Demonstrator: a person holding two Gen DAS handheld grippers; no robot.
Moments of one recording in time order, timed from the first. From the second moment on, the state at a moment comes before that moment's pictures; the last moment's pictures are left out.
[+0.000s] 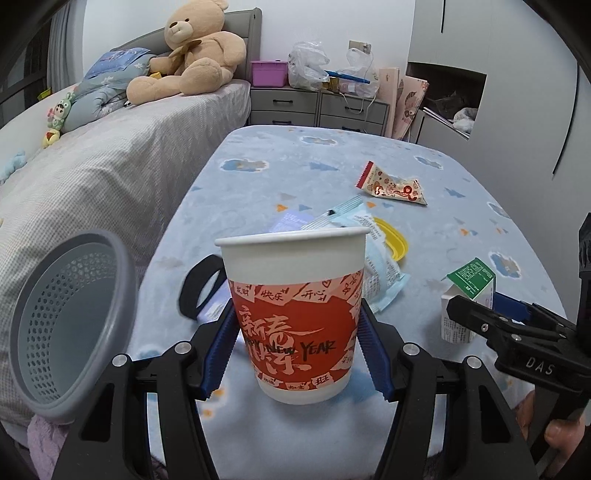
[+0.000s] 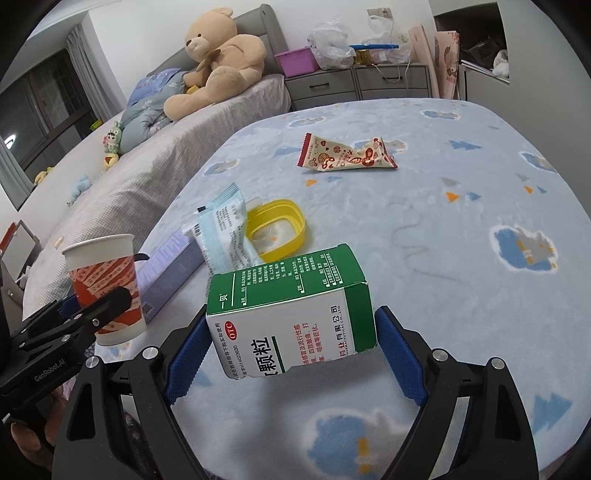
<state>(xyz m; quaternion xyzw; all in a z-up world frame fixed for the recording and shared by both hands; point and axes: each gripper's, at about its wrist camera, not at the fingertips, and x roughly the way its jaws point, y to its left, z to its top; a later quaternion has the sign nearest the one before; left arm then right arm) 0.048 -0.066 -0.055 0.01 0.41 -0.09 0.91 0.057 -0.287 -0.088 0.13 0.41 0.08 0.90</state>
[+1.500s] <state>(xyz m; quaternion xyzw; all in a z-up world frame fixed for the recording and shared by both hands) 0.061 0.231 -0.070 -0.06 0.42 0.10 0.90 0.128 0.044 -0.064 0.02 0.43 0.31 0.84</state>
